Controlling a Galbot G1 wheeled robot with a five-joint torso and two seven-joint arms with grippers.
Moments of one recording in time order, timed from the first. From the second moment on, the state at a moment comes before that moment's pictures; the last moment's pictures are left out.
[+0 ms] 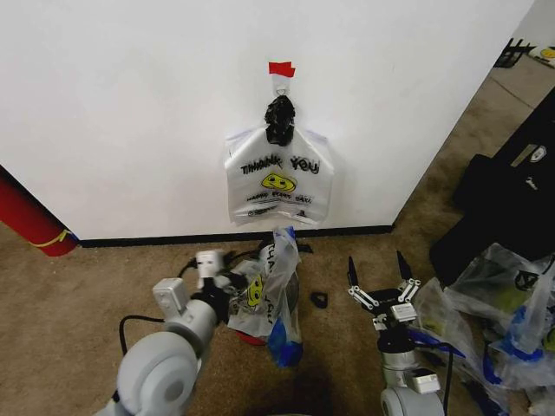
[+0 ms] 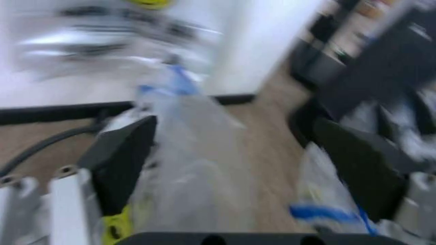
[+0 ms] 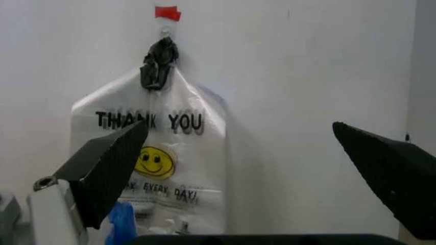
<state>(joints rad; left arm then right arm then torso) 1.30 -1.09 -0.21 -2.44 -0.82 0.63 -0.28 -1.51 1.47 0.50 1.85 0.06 0.76 -0.11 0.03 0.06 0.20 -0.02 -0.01</state>
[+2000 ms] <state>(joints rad) 1.28 -1.01 -0.13 -2.19 -0.66 0.58 -0.42 -1.47 1.40 0.40 1.77 0.07 0.61 -0.17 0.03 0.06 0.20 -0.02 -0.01</state>
